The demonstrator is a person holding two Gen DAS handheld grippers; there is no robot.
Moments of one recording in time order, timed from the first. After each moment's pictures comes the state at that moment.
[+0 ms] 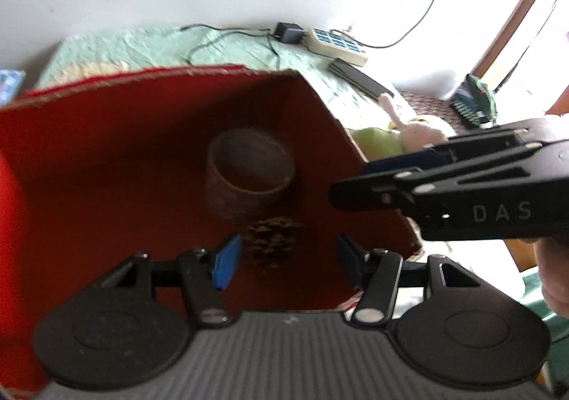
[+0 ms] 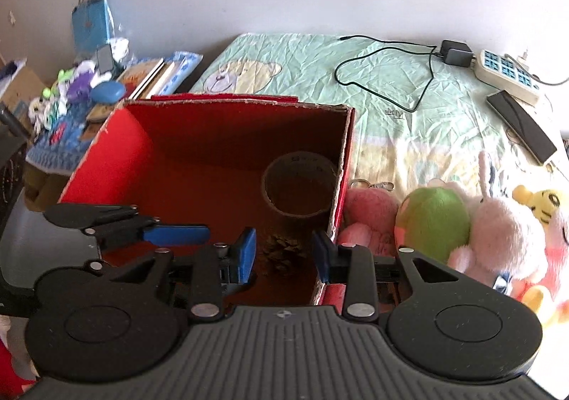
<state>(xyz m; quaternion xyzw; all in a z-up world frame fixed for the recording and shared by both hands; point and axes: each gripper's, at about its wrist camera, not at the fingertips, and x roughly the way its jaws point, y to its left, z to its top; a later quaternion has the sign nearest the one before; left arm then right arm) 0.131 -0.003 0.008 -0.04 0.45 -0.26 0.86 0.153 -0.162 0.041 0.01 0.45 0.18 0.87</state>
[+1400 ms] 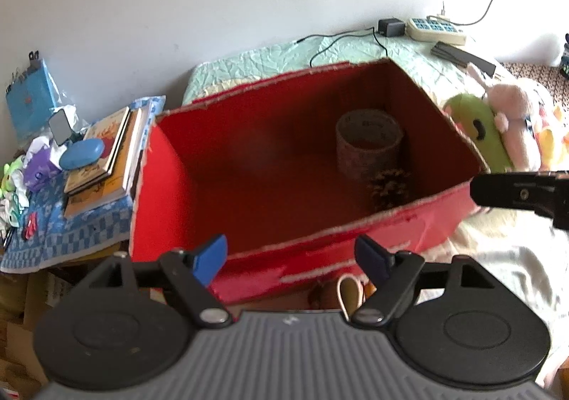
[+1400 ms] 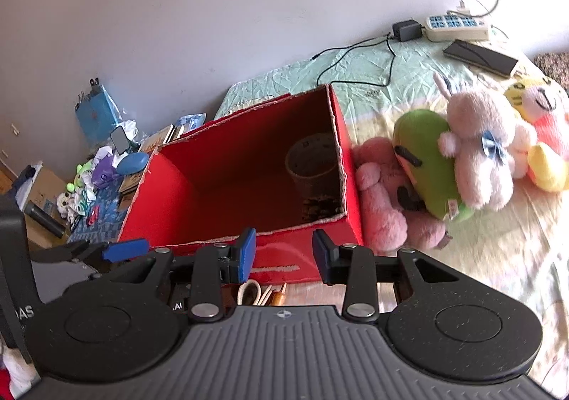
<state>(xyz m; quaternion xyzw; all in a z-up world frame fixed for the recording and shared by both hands) 0.052 0.006 0.045 0.11 0.43 -0.05 0.89 0.056 -0.182 0.040 0.18 0.40 0.14 0.89</state>
